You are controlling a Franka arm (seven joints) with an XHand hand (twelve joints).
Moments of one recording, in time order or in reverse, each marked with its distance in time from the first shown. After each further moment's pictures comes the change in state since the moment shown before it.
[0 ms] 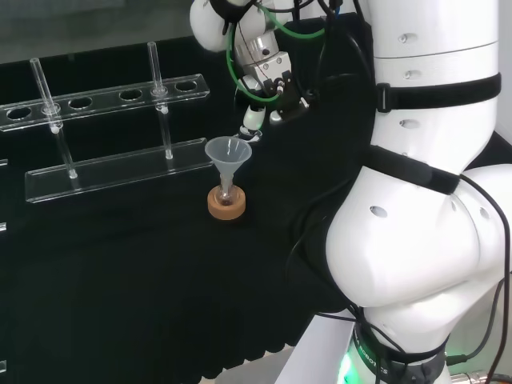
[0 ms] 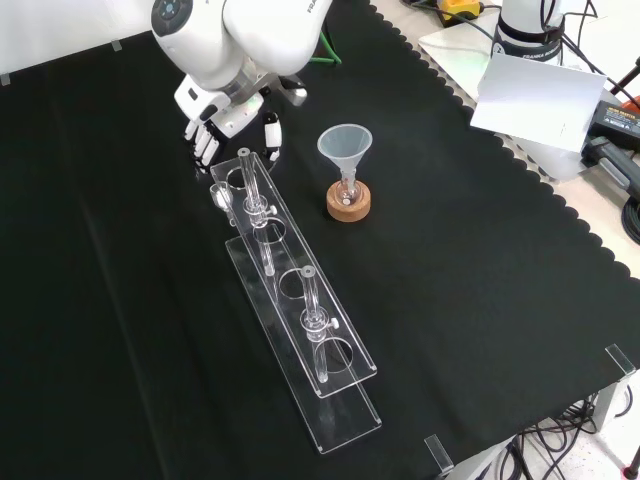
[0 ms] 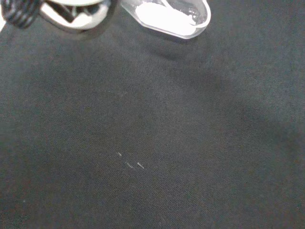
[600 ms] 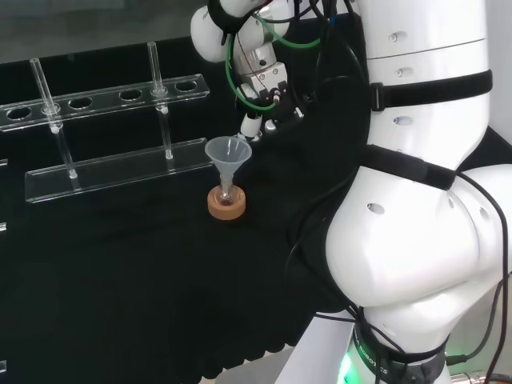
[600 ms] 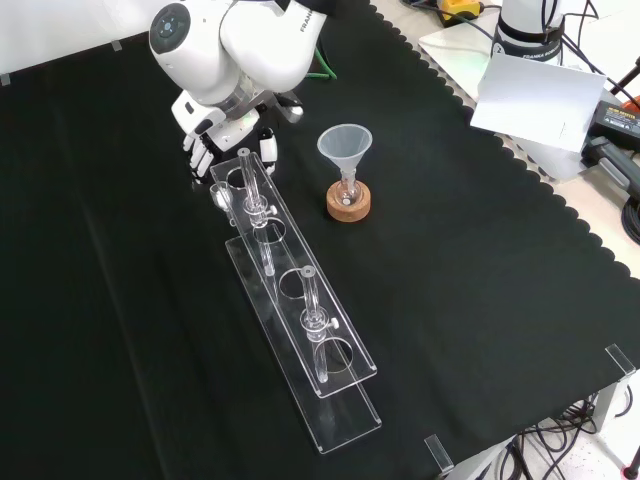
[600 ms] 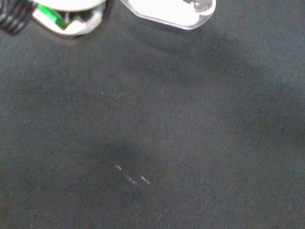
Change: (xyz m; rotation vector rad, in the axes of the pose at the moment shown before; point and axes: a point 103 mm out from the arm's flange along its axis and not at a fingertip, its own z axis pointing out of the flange) arm 0.004 0.019 0.019 -0.013 0.018 0.053
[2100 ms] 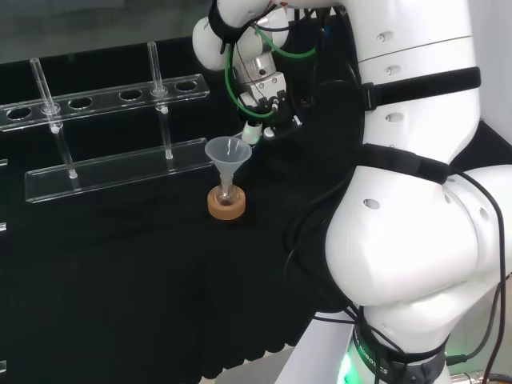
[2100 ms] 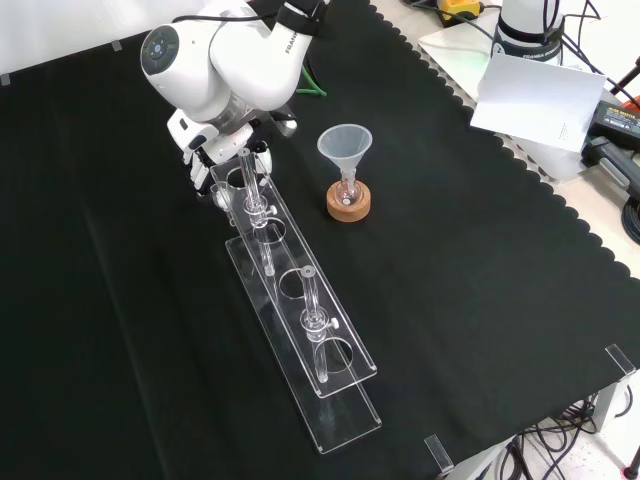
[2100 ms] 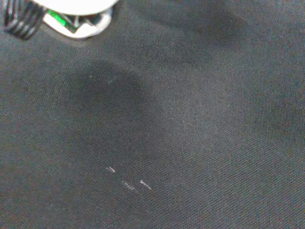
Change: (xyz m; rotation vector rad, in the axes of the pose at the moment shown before) arm 0.000 0.022 0.021 0.027 0.015 0.013
